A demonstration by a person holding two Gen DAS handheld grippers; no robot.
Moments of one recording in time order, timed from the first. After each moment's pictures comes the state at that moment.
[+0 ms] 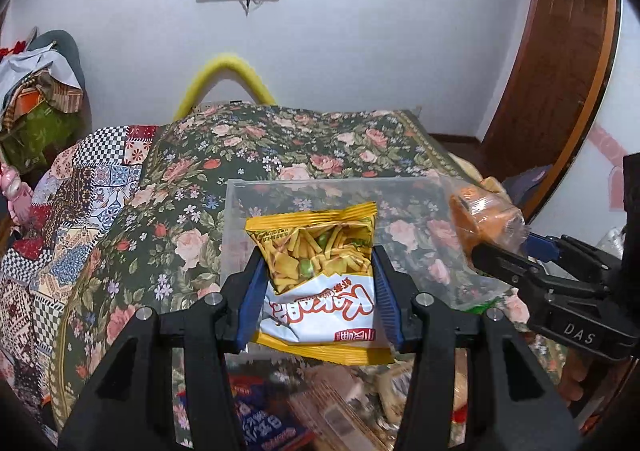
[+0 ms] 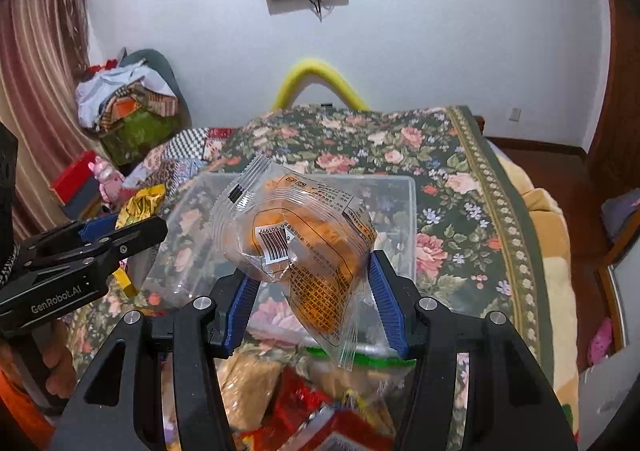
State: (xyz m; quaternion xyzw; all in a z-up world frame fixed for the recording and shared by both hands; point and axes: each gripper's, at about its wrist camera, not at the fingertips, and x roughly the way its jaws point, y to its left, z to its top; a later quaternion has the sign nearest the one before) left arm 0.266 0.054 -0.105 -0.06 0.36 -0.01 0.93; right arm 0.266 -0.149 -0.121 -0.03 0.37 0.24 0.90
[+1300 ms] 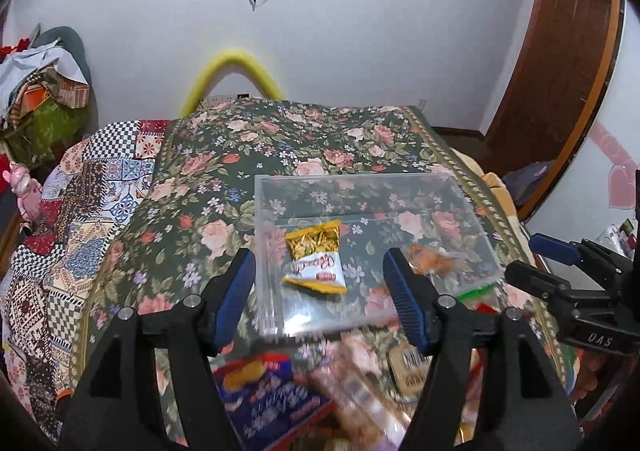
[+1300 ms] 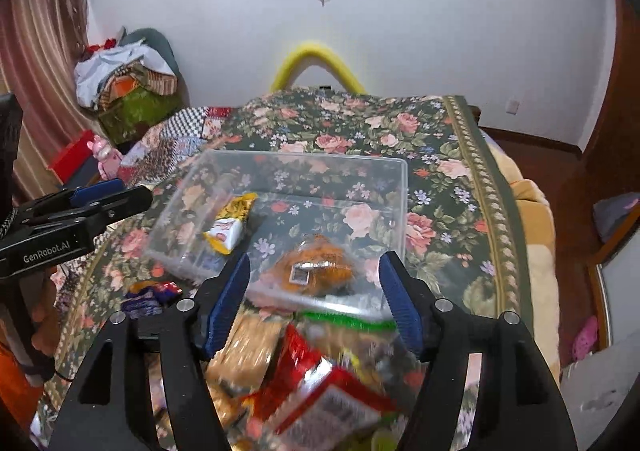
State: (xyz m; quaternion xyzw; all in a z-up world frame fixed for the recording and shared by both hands) left arm 0.233 0.076 -0.080 -0.07 0.37 -0.01 0.92; right arm 0.233 -0.166 -0.093 -0.05 0.38 0.24 0.89
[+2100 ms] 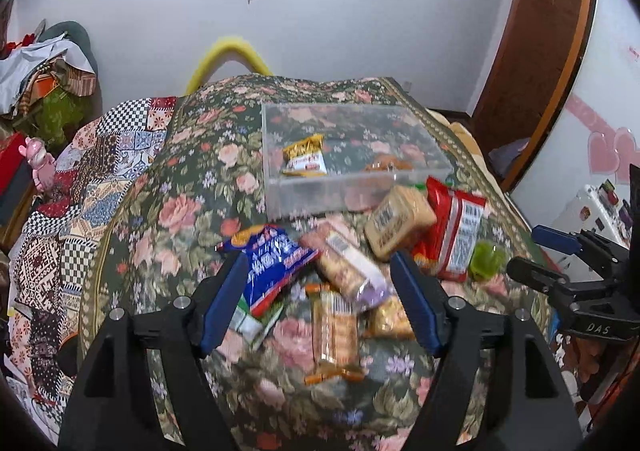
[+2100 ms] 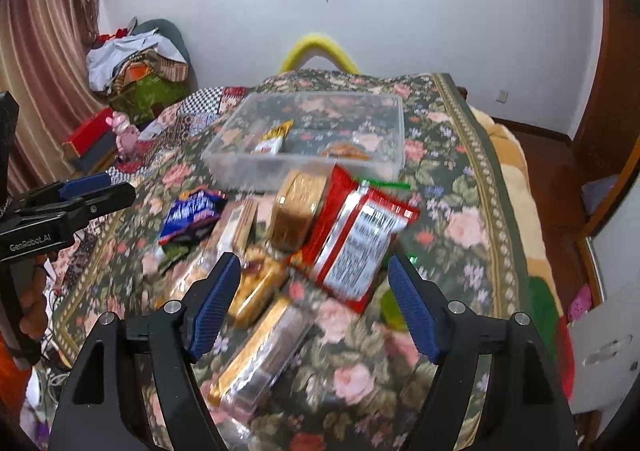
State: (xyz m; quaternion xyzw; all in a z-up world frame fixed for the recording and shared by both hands) left arm 0.090 0.058 -0.091 -0.05 0.39 -0.03 0.92; right arm 0.115 -0.180 -0.118 -0.06 0.40 0.23 0.89
